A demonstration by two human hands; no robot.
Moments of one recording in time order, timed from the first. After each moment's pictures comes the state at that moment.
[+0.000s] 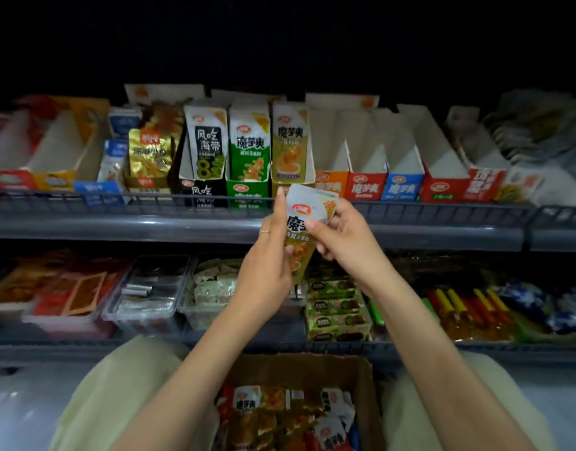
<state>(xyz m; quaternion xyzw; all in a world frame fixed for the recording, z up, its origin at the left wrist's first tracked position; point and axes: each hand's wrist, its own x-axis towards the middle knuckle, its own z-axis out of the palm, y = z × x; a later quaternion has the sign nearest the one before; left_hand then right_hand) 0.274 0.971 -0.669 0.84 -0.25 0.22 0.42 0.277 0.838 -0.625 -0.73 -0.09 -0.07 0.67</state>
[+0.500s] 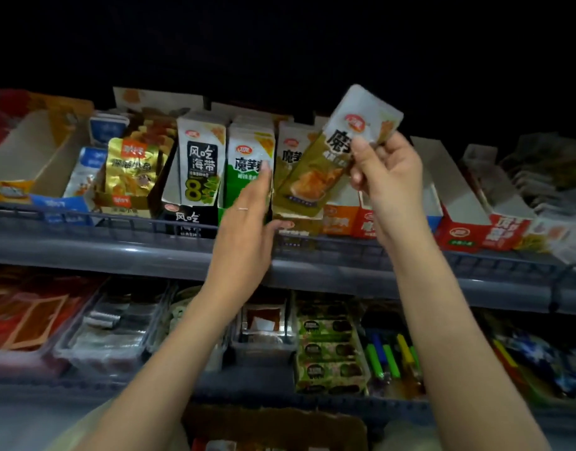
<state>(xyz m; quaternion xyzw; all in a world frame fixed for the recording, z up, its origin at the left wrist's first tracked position) 0.374 0.985 -0.649 0.83 -0.23 0.36 0.36 0.372 0.819 -0.558 -0.64 -0.17 -0.28 0.70</state>
